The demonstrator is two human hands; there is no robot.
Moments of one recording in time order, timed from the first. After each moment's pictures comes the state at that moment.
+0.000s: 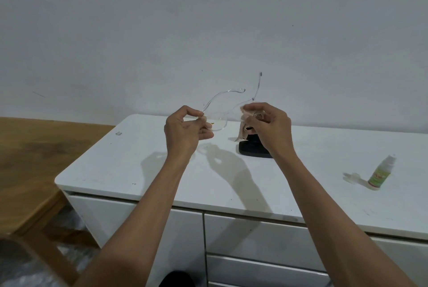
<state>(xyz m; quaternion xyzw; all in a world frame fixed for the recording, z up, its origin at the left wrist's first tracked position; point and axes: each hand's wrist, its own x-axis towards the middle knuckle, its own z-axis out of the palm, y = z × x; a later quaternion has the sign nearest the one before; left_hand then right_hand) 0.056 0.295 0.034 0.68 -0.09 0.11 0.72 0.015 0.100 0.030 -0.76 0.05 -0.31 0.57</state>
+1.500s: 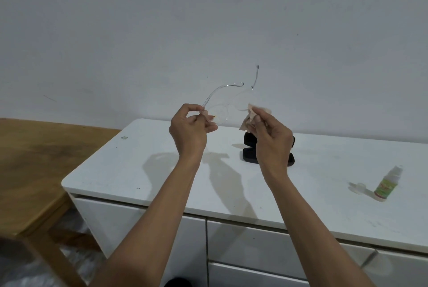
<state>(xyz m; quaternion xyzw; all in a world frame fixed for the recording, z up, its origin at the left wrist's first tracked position) 0.058 0.280 0.047 0.63 -0.04 0.18 0.76 0.006 0.138 0.024 -0.62 0.04 -0.41 0.67</state>
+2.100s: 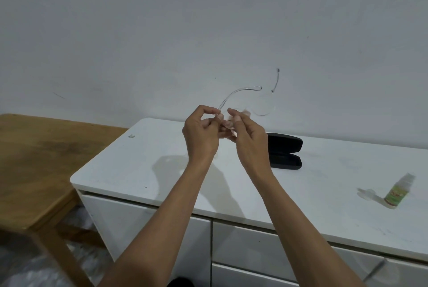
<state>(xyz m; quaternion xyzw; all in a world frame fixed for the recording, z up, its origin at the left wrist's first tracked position) 0.052 0.280 0.043 0.64 -0.11 0.15 0.75 0.020 0.181 0.027 -0.70 0.01 -0.29 0.66</state>
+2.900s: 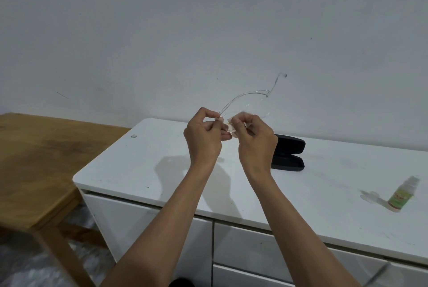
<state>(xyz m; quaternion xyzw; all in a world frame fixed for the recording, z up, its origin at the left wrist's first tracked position) 0.050 0.280 0.039 0.66 -0.09 0.19 0.72 0.022 0.187 0.027 -0.68 0.04 -0.39 0.62</state>
